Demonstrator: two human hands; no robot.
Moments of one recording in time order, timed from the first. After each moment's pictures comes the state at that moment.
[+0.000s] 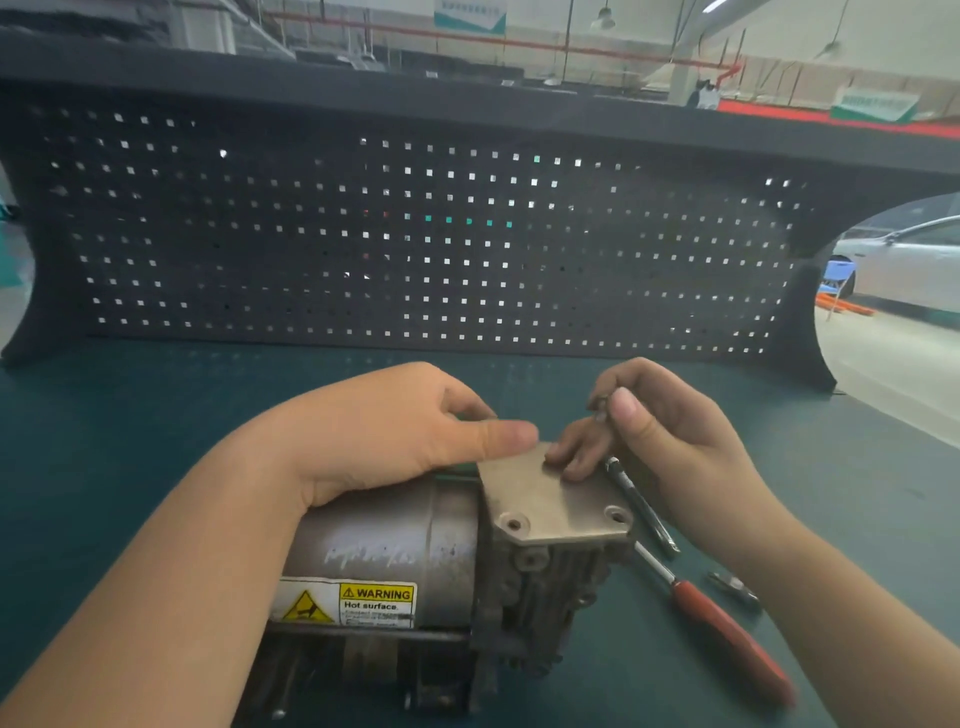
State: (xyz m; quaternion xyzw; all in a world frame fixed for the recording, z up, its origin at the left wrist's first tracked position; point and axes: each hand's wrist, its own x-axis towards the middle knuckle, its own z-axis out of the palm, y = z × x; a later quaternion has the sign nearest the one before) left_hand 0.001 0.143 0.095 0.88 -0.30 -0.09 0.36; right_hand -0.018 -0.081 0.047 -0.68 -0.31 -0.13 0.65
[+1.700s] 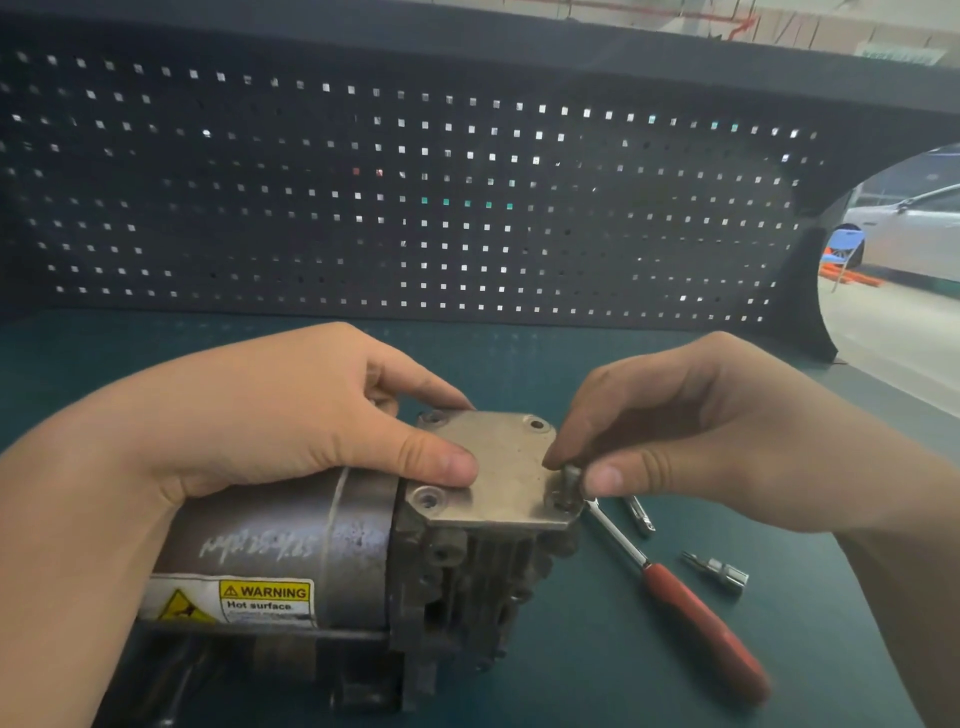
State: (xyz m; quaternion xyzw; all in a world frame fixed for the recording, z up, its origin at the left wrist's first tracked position) left_hand -0.003 0.135 0.096 0.88 -0.27 -0.10 0.37; right_hand -0.039 -0.118 0.090 -0.81 -0.34 0.04 0.47
